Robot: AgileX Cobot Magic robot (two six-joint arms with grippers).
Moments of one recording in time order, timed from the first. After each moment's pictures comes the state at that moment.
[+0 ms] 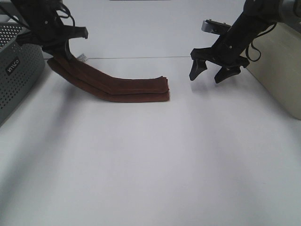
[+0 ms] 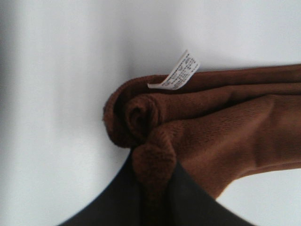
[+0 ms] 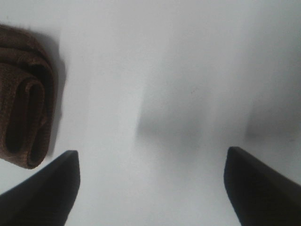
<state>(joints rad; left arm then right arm) -0.15 2.37 -2.17 -0.15 1.11 -0.16 0.13 2.41 -1.99 0.41 0.94 -0.25</state>
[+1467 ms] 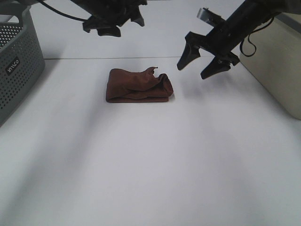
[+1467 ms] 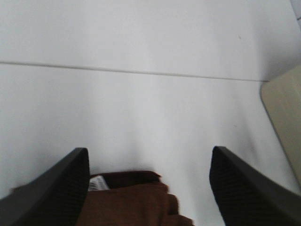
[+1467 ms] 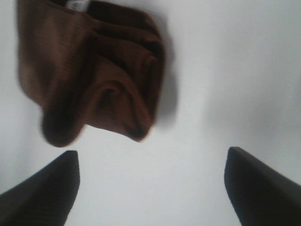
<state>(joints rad) -0.33 2.40 -2.24 -0.32 0.65 -0.28 0.13 2.35 -1.99 0.68 1.10 -0.32</state>
